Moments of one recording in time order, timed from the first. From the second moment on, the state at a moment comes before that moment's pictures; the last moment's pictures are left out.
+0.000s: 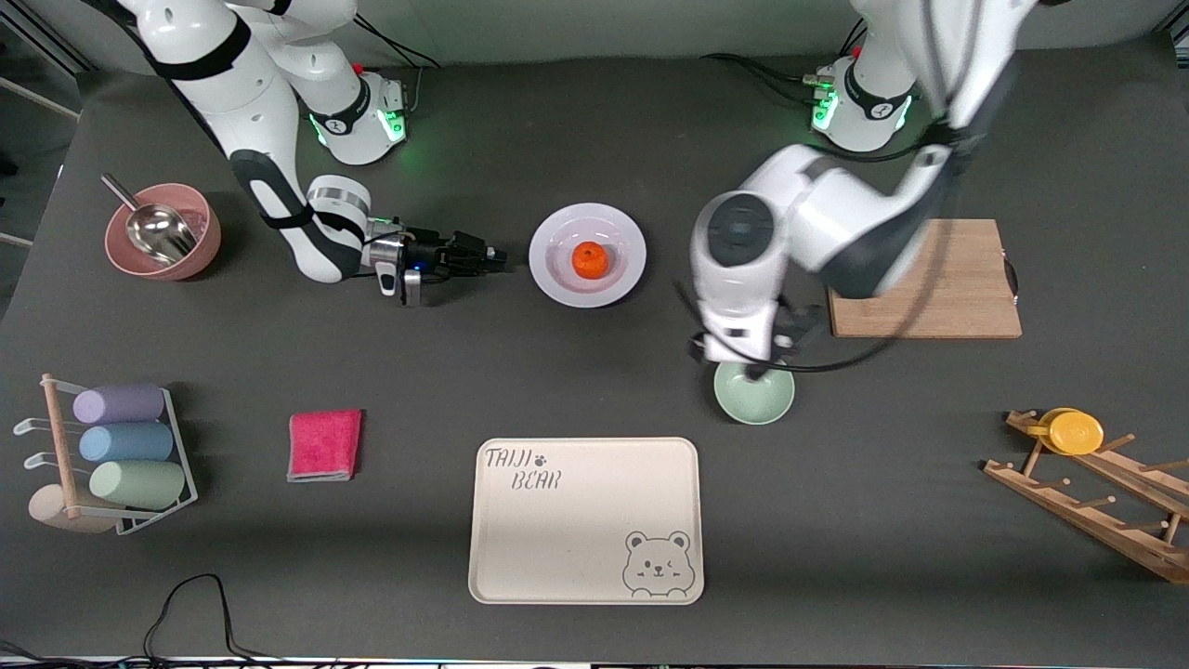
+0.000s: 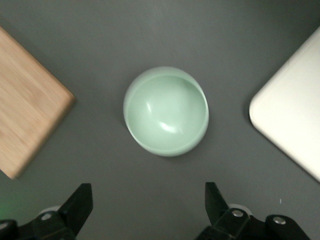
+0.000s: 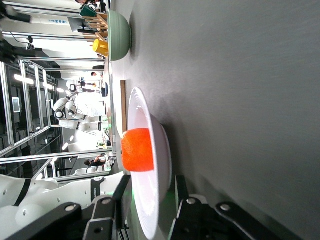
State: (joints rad) left arm 0.01 0.42 -0.63 -1.61 0.33 1.81 -1.41; right arm 0.25 0.43 0.07 -2.60 1.90 1.96 -1.46
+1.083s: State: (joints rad) left arm 0.71 0.14 -0.59 -1.77 0.15 1.77 -0.38; right arm 0.36 0.52 0.07 -2.51 2.02 1.97 -1.47
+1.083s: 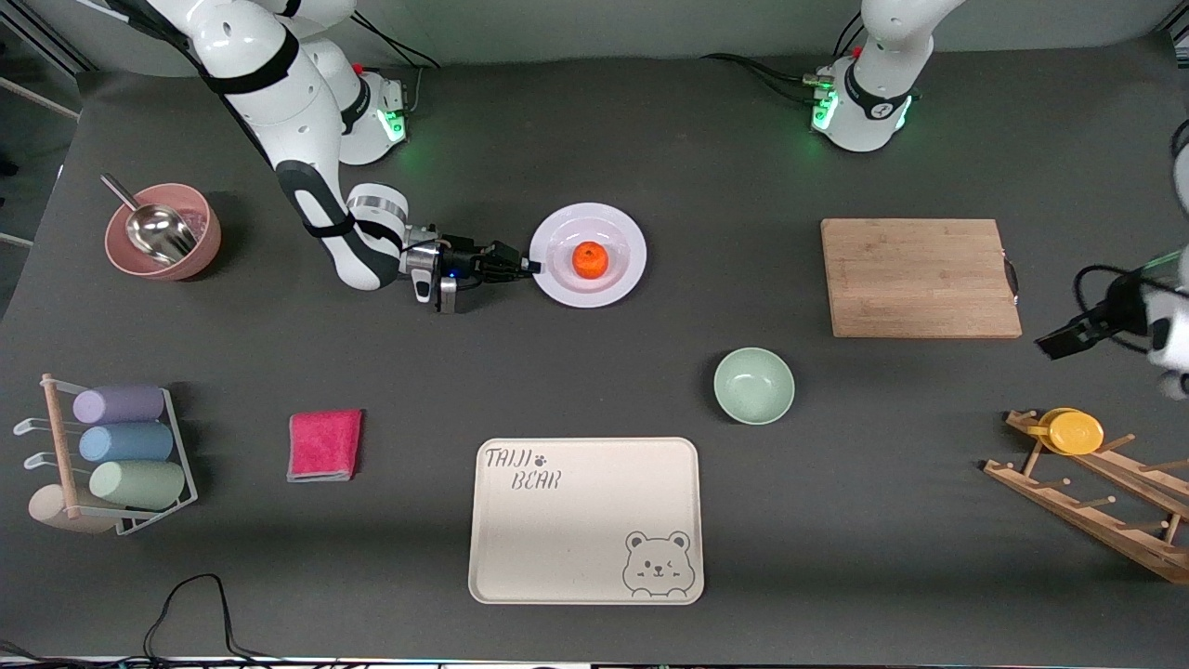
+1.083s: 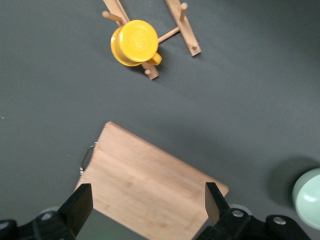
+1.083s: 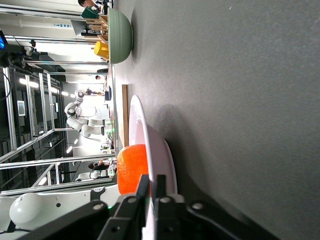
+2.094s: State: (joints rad) left arm 0.57 -0.15 -0.47 -1.92 -0.07 1.76 -0.12; right arm 0.32 0.23 0.07 -2.48 1.95 1.97 -1.37
